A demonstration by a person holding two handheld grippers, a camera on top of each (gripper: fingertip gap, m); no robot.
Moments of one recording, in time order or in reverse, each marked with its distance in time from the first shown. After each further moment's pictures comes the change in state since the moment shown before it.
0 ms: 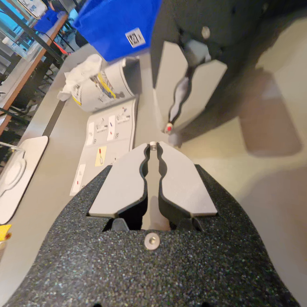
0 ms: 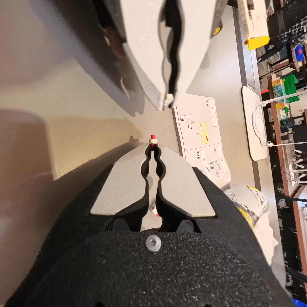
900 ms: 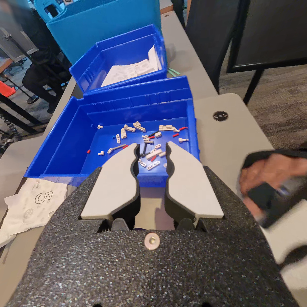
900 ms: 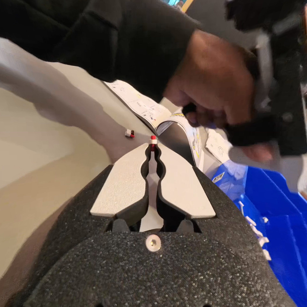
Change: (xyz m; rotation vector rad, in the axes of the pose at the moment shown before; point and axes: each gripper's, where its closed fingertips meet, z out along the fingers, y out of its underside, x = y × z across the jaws) left arm -0.002 -0.237 0.192 0.185 0.284 -0.073; right arm 0.008 0.064 -0.140 0.112 0.515 0.403
